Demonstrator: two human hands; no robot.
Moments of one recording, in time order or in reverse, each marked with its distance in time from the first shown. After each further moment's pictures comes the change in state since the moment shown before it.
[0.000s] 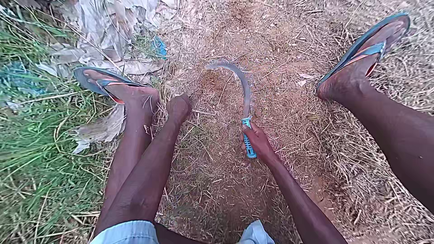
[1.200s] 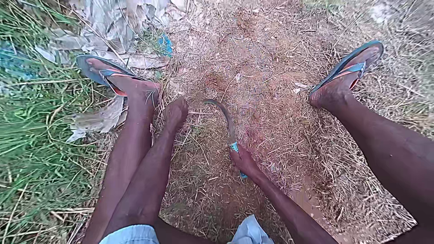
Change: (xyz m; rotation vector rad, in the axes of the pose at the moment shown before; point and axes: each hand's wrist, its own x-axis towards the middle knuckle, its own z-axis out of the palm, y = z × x) left_hand -0.027 -0.036 0.018 -0.278 0.091 0.014; right_hand -0.030 0.048 0.027 -0.644 -0.080 0.072
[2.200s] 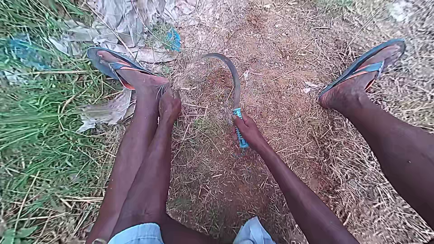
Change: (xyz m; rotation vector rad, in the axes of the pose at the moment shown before) left_hand 0.004 -0.030 -0.020 -0.265 0.187 -0.081; right_hand 0.046 -0.065 -0.032 0.372 -0.018 -0.192
